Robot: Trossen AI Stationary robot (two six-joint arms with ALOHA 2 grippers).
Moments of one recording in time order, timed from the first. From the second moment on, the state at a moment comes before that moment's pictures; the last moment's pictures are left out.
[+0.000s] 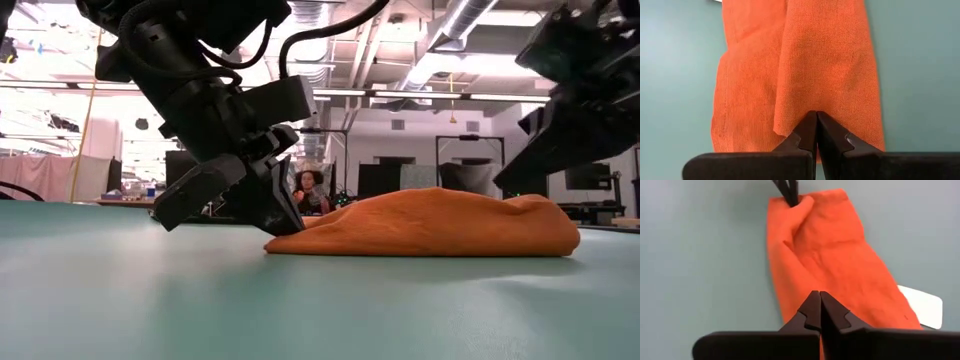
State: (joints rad) left arm -0.32 1.90 0.97 0.04 -0.43 0.07; right arm 0.63 1.36 0.51 0.05 0.68 0.57
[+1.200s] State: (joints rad) left arm -0.32 1.90 0.96 0.04 -0.42 0.02; right arm 0.59 1.53 0.46 0.38 0.57 0.37
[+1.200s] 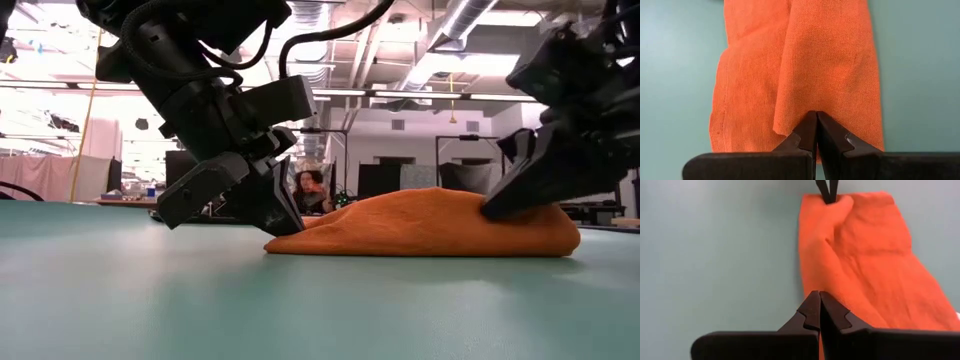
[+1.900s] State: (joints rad) left arm -0.32 1.90 0.97 0.03 -0.40 0.03; right arm 0.47 1.60 0.46 0.44 0.48 0.35
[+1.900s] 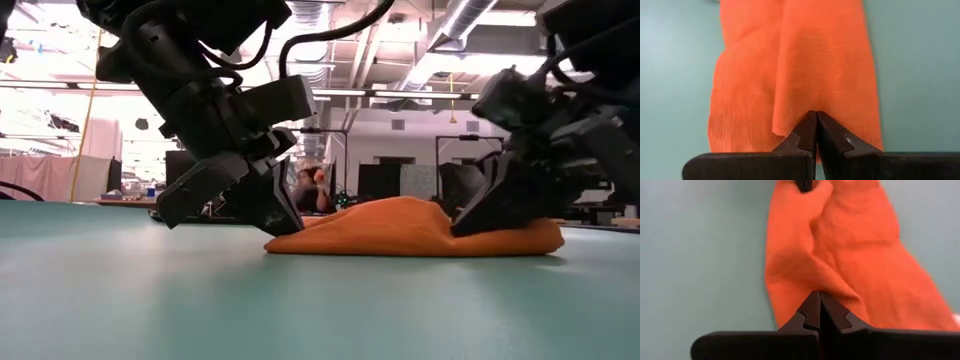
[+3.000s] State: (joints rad) left arm -0.30 2.03 1.12 0.21 -0.52 0.07; right arm 0.46 1.69 0.46 0.49 0.45 0.43
